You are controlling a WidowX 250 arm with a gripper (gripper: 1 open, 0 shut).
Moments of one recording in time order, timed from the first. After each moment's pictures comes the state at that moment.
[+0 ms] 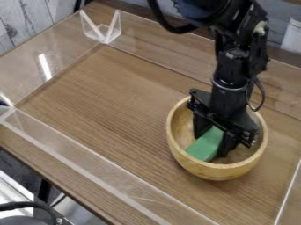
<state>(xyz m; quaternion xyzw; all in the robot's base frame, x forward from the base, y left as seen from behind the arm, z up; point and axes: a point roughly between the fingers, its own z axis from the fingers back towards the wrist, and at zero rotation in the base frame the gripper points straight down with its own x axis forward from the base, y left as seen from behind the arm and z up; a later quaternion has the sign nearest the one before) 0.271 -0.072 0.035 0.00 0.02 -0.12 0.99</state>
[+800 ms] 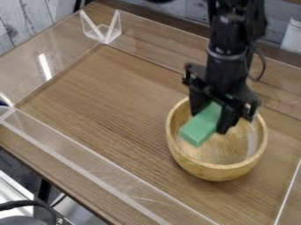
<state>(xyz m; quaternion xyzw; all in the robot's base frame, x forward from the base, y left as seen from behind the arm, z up) 0.274 -0.058 0.089 -0.01 -0.03 -0.10 0.99</state>
